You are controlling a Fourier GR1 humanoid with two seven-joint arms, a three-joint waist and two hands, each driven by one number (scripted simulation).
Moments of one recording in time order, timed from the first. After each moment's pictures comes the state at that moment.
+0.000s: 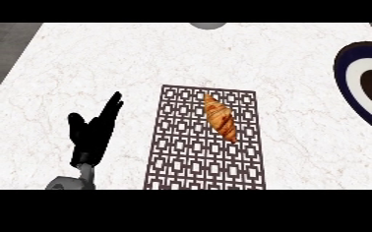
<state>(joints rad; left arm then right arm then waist) -0.04 0.15 -0.15 -1.46 0.14 0.09 0.20 -0.41 -0.83 -0.33 -0.65 -0.26 0.20 -0.81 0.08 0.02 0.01</state>
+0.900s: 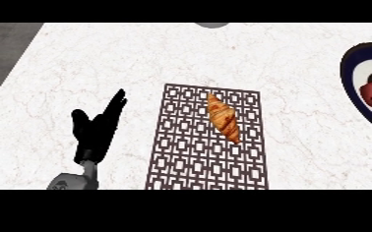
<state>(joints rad) -0.06 0.14 -0.16 -1.46 0.13 0.08 0.21 -0.66 -0.80 -0.18 -0.32 -0.05 0.31 -0.85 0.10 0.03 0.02</state>
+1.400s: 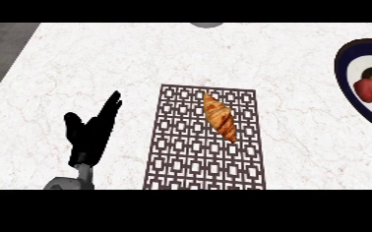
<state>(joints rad) -0.04 0.15 -0.14 -1.47 0.14 0.07 0.20 -0.69 -0.86 -0.29 -0.22 -0.17 0.48 -0.74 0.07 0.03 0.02</state>
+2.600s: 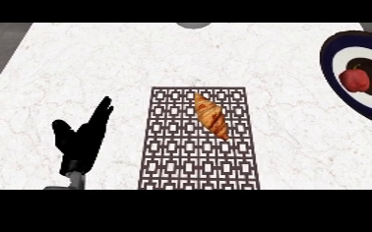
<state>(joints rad) 0.02 0.15 -0.11 -1.51 0.15 0.09 0.20 -0.44 -0.96 -0.23 -0.43 -0.18 0.62 -0.68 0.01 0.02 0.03</state>
